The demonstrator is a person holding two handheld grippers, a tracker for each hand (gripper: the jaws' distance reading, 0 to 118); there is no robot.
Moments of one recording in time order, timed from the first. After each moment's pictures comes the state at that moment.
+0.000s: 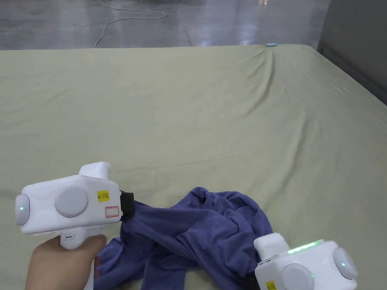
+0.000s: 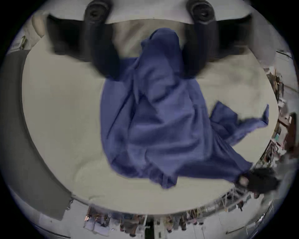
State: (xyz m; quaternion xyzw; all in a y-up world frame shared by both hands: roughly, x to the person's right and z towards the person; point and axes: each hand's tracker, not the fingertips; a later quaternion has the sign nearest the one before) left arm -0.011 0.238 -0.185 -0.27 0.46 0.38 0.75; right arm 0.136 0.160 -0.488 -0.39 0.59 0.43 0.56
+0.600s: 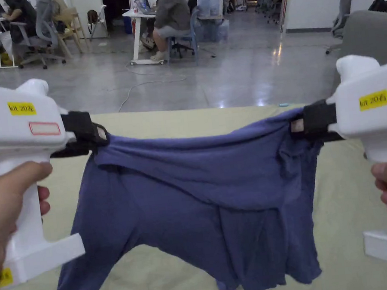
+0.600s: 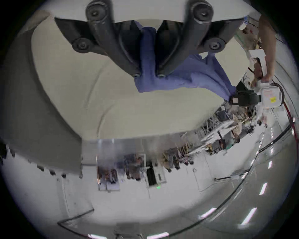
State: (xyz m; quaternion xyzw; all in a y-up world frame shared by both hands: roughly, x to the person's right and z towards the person) left arm -0.013 0.510 -0.110 -0.06 0.48 0.34 0.81; right arm 0.090 0.547 -0.531 -0.24 0.71 0.16 0.65
